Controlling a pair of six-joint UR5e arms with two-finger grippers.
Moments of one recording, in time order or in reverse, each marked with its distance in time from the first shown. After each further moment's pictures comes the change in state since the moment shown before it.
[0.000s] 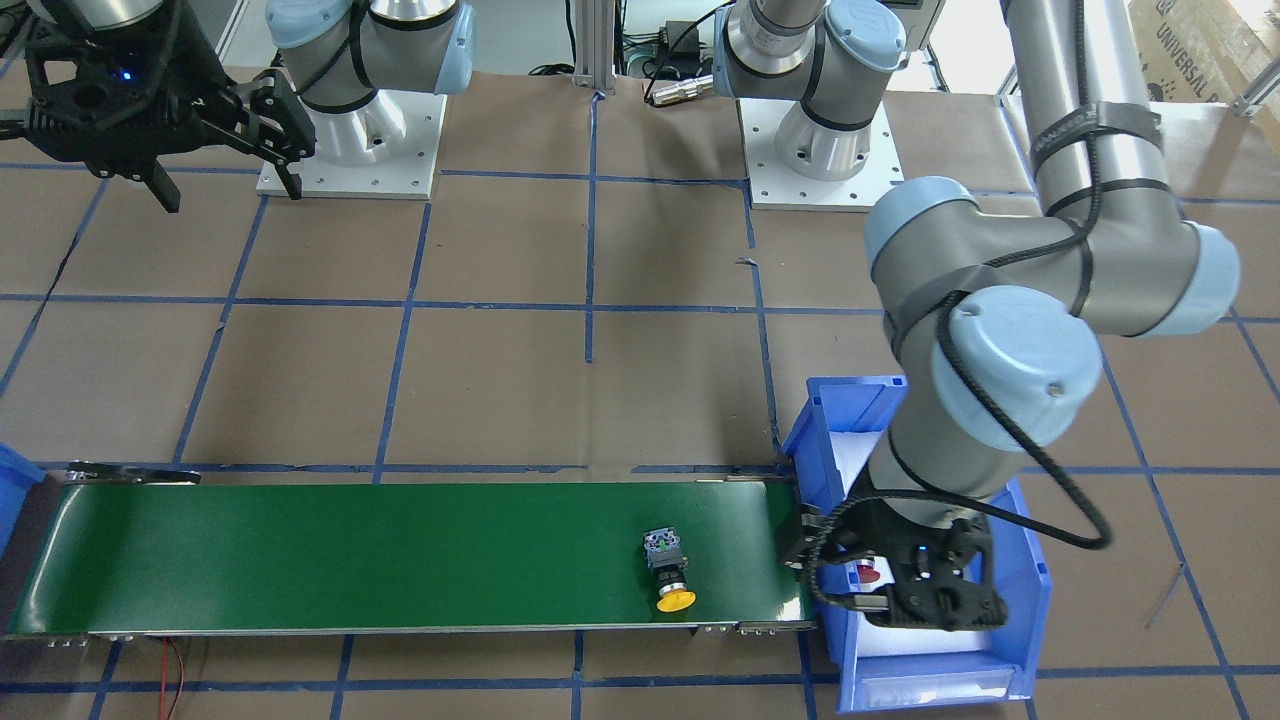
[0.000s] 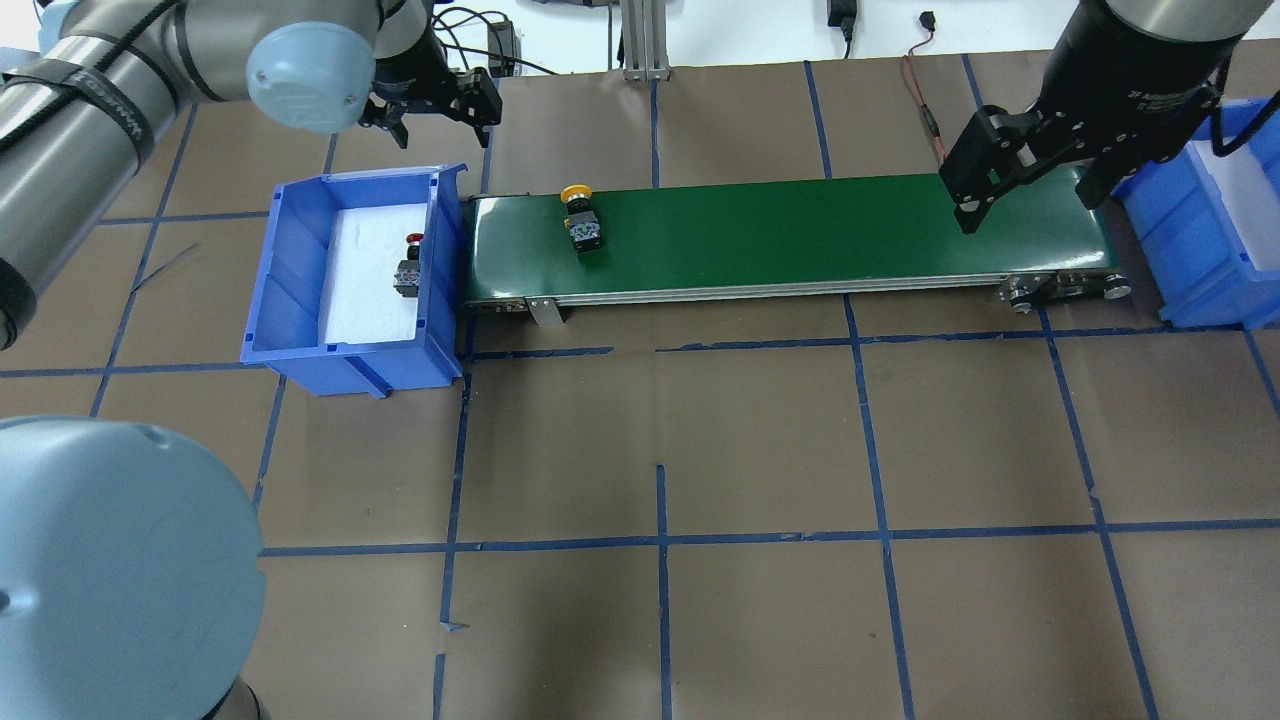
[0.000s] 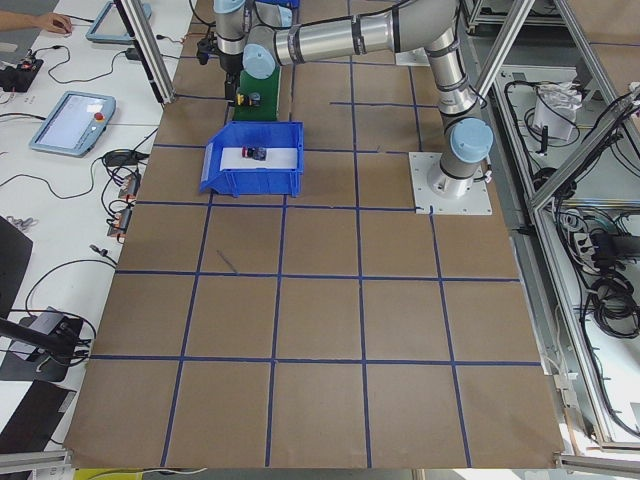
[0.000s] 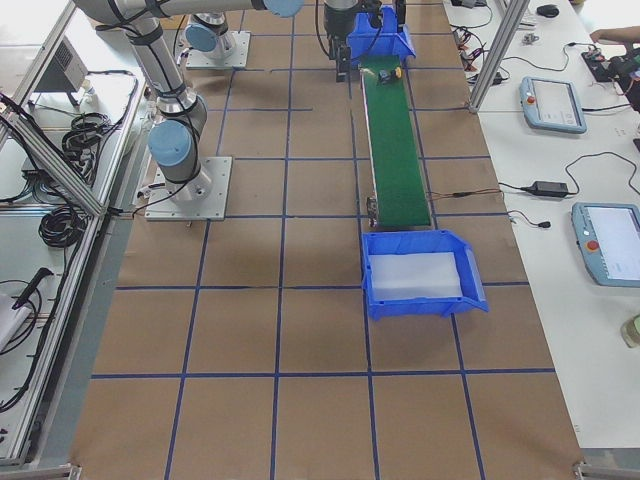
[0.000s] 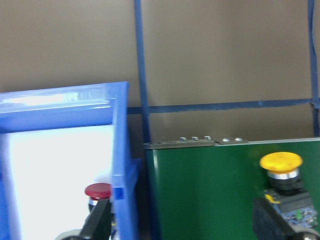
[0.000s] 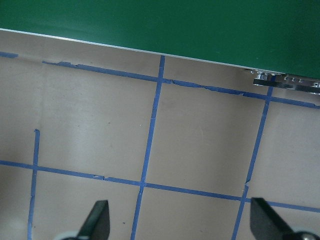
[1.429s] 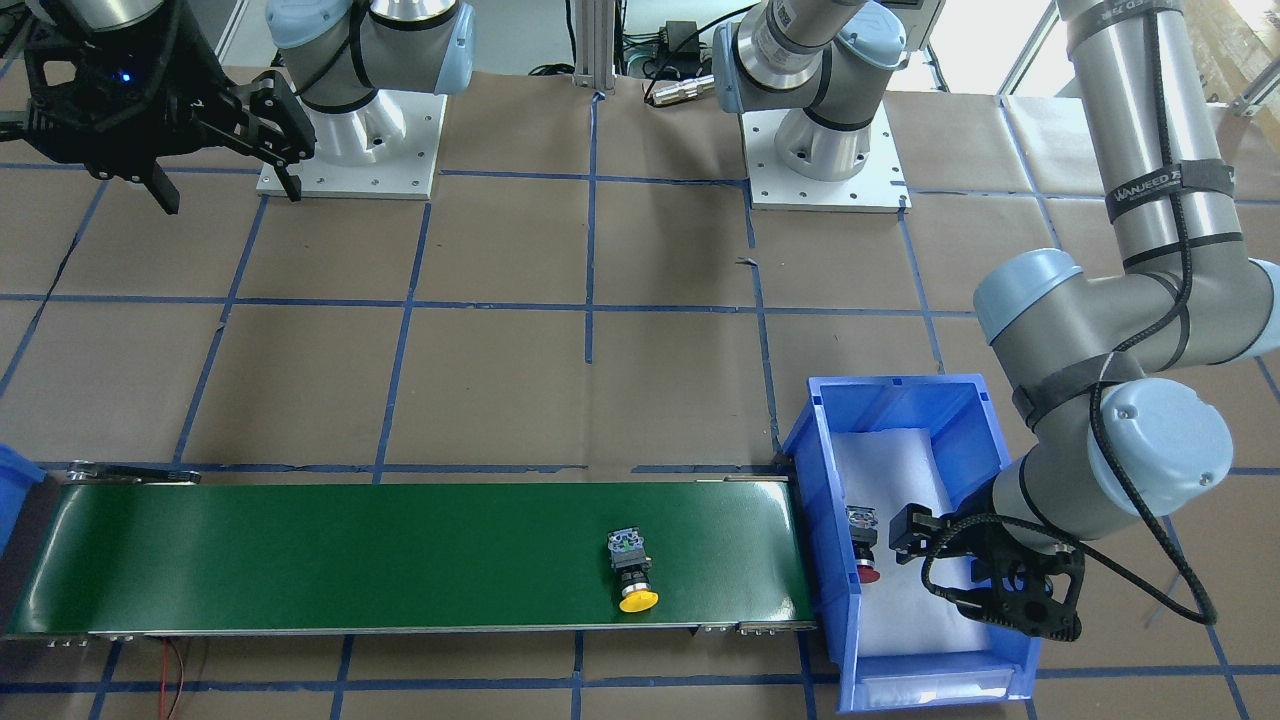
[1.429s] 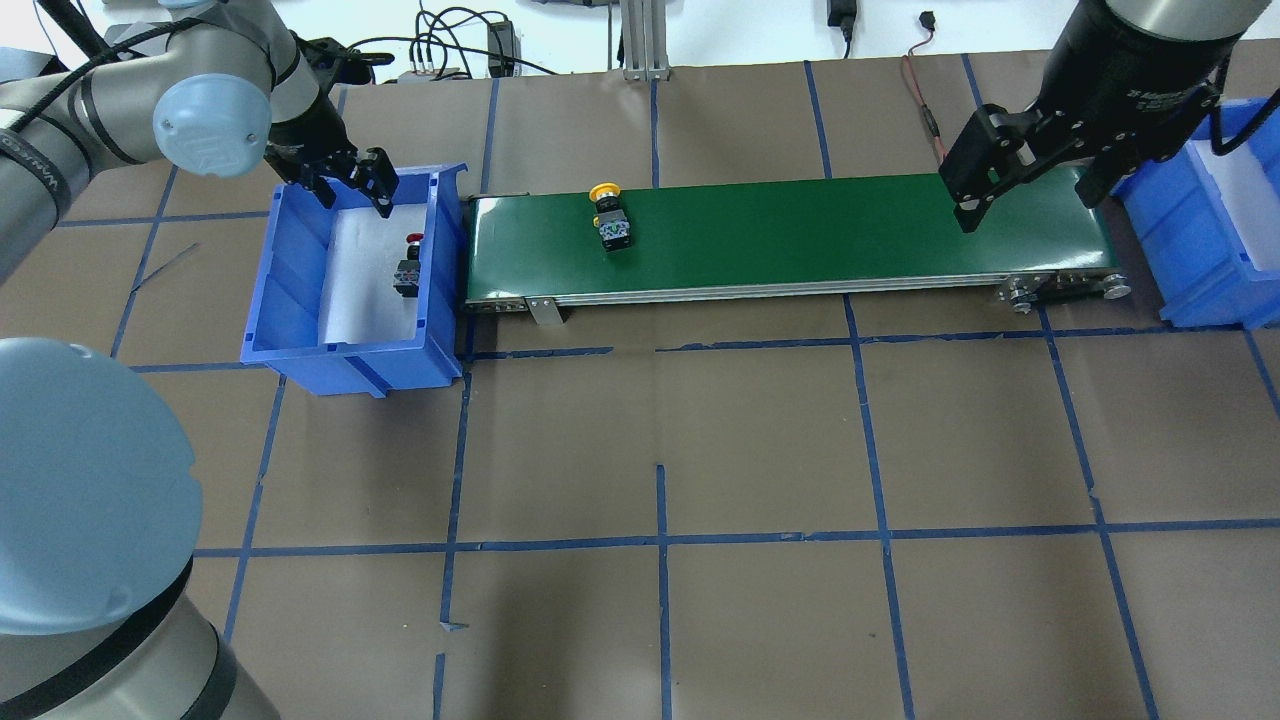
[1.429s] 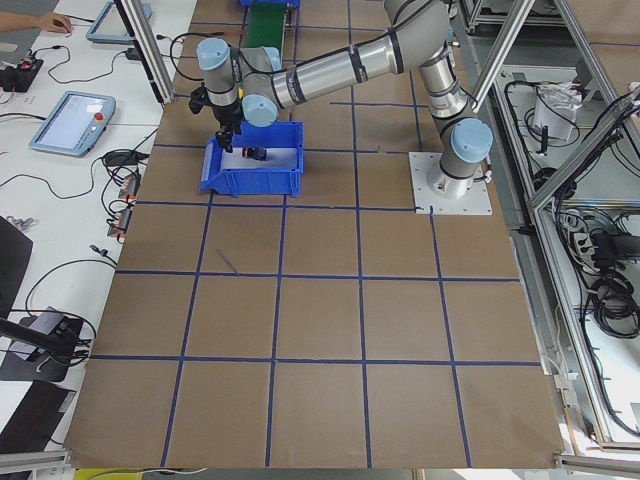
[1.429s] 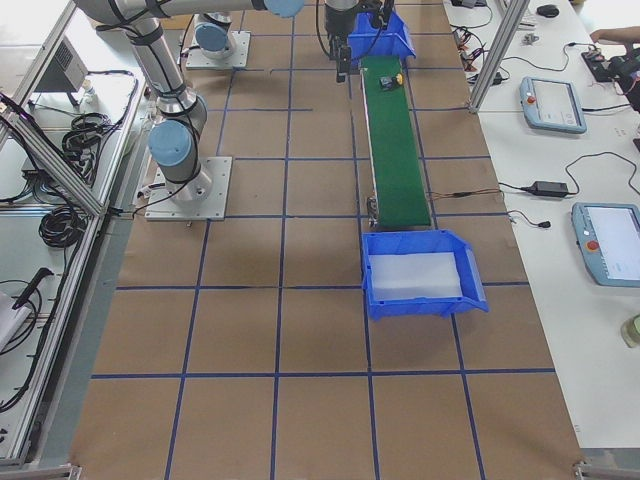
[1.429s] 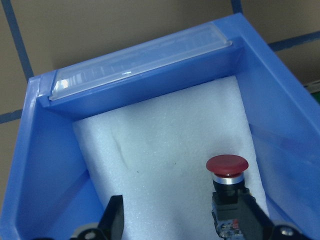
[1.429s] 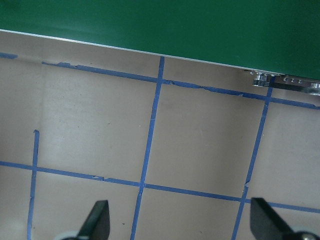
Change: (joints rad) left arm 0.155 -0.031 -0.128 0.015 -0.031 0.347; right arm 0.000 0.001 0.000 -0.003 -0.001 0.000
